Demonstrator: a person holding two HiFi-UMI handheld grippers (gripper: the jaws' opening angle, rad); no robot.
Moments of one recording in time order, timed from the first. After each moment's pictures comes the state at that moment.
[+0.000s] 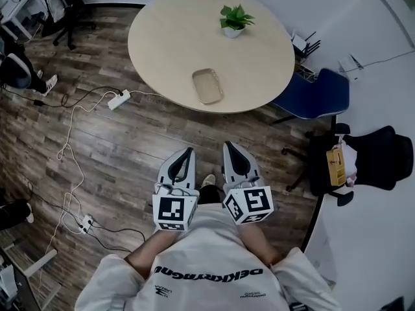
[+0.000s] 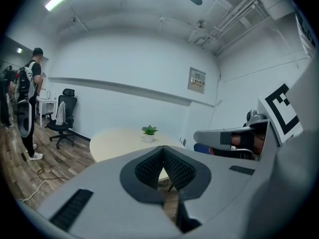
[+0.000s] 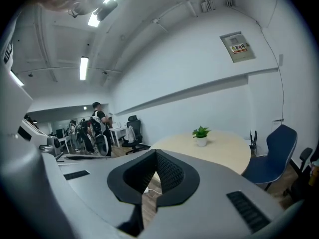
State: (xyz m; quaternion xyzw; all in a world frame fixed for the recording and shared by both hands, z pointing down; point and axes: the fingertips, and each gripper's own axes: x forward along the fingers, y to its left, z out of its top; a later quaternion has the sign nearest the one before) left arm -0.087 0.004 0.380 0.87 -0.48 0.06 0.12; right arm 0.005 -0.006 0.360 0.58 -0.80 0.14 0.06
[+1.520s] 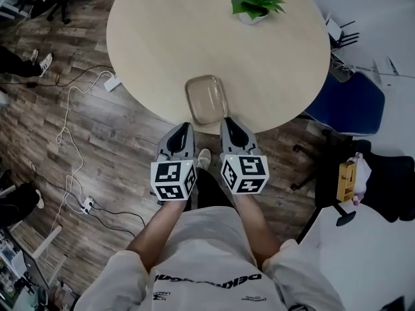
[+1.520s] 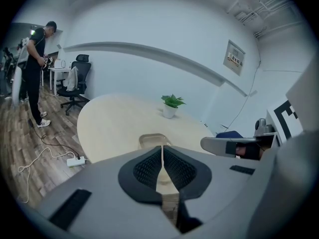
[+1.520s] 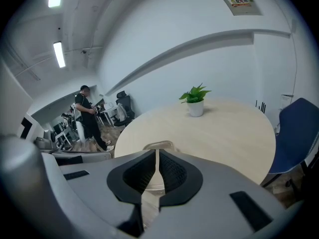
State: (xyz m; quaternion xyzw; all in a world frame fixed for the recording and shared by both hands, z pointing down) left arm -0.023 -0.238 0.572 0.79 -0.53 0.13 0.30; right arm 0.082 -0.252 0.563 0.55 -0.77 0.27 0.16
